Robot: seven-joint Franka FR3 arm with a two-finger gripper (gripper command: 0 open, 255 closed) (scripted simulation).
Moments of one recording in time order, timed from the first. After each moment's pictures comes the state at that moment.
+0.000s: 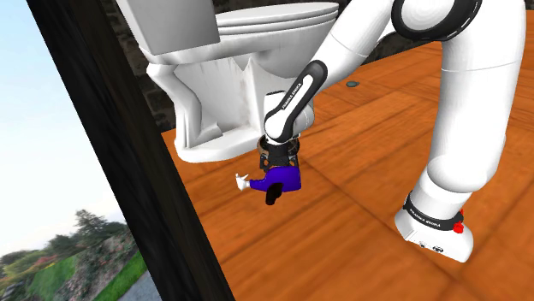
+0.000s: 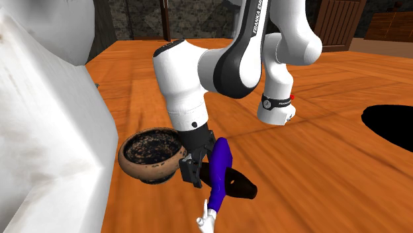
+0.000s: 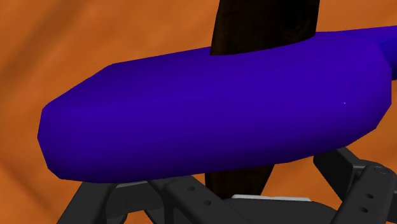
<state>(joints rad) -0.08 0.30 0.26 -2.34 0.19 2.50 1.07</state>
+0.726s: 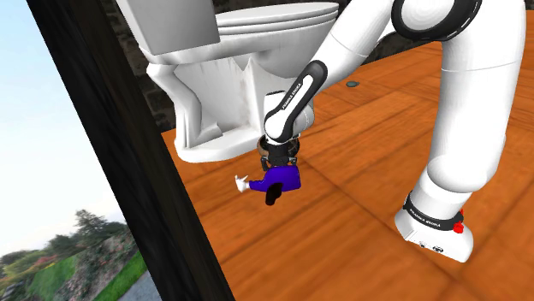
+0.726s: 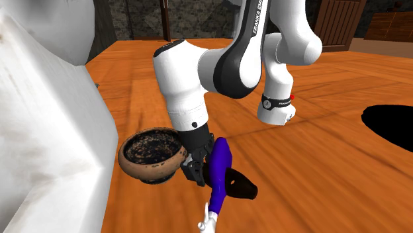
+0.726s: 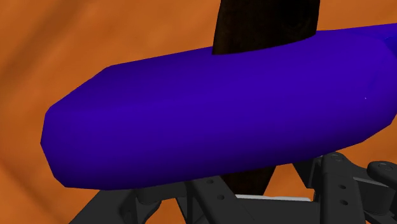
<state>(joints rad) -0.08 0.30 0.26 -2.34 0.19 2.51 1.07</state>
